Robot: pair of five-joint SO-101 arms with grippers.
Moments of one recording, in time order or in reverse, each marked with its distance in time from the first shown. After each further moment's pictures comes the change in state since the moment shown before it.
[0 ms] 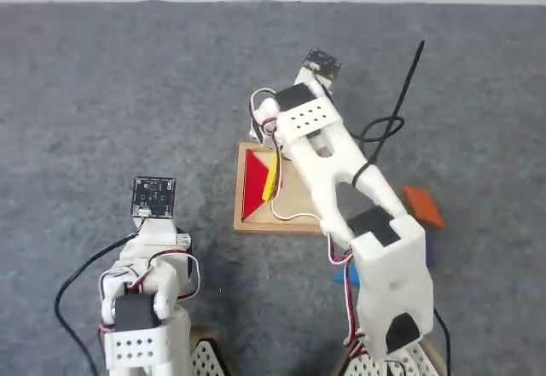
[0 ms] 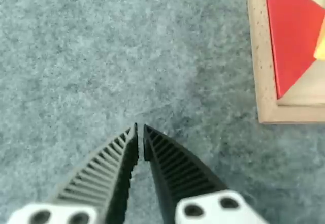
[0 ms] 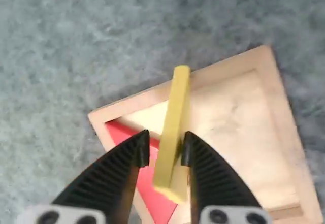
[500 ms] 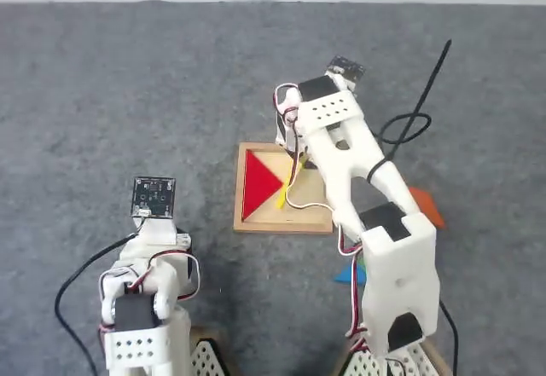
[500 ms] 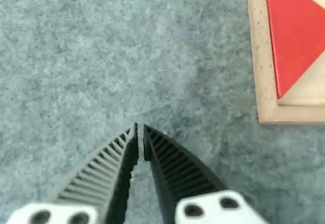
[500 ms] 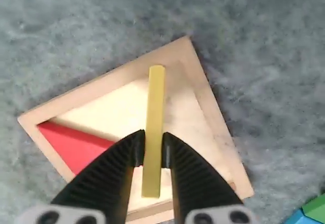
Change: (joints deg) left arm 0.0 0.0 0.0 0.0 0.0; right arm 5.1 0.0 0.0 10.6 4.1
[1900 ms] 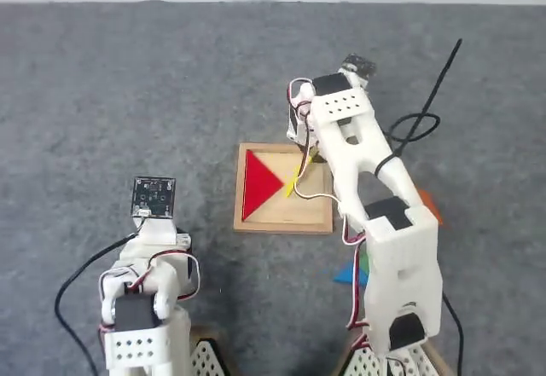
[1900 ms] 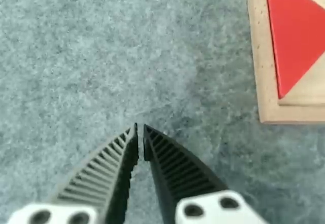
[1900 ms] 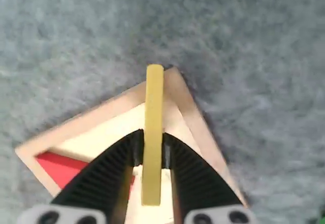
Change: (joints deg) left arm 0.0 0.0 0.0 0.0 0.0; right arm 3.9 5.0 -2.5 -2.1 3.2
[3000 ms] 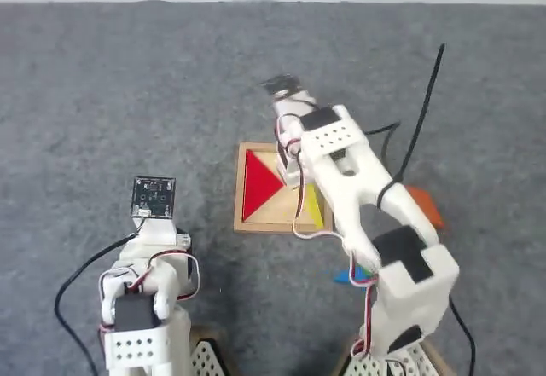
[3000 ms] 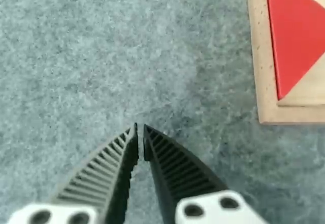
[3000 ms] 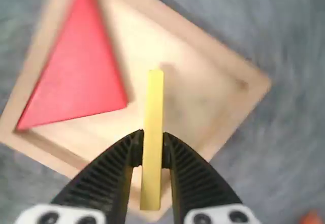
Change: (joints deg) left arm 0.0 0.0 0.0 0.0 0.0; right arm -6.0 -21.4 29.1 -16.2 57.2
